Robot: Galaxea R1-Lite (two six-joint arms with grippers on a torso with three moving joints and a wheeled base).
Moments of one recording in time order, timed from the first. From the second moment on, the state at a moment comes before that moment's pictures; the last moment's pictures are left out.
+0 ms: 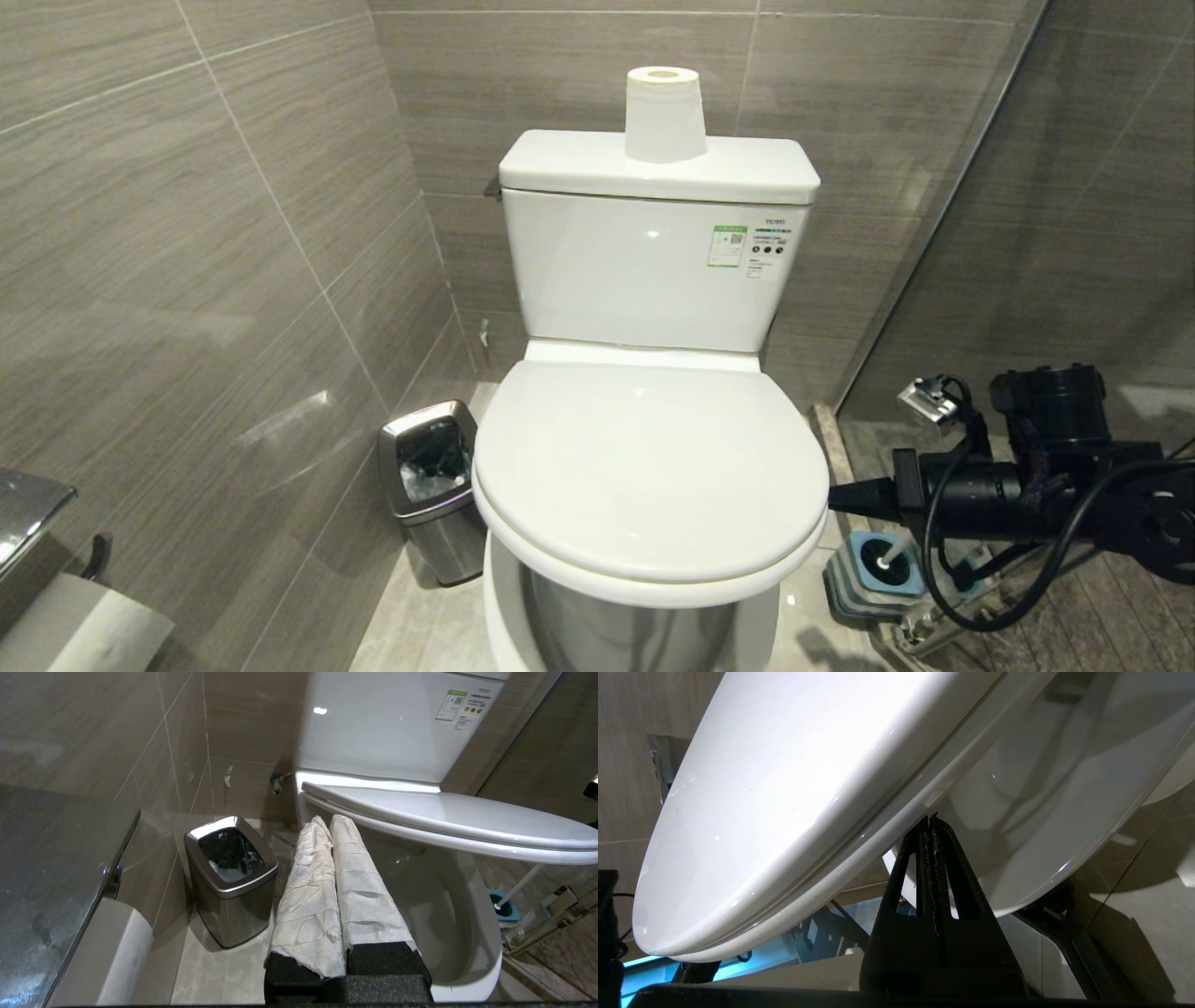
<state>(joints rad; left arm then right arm) 0.14 0.28 -0.39 -0.02 -0.33 -0.16 0.10 1.80 -0.67 -0.49 0.84 0.52</state>
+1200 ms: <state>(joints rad) -0.01 0.10 -0.14 0.00 -0.14 -0.01 0.09 1.83 -0.67 -0.54 0.83 0.52</state>
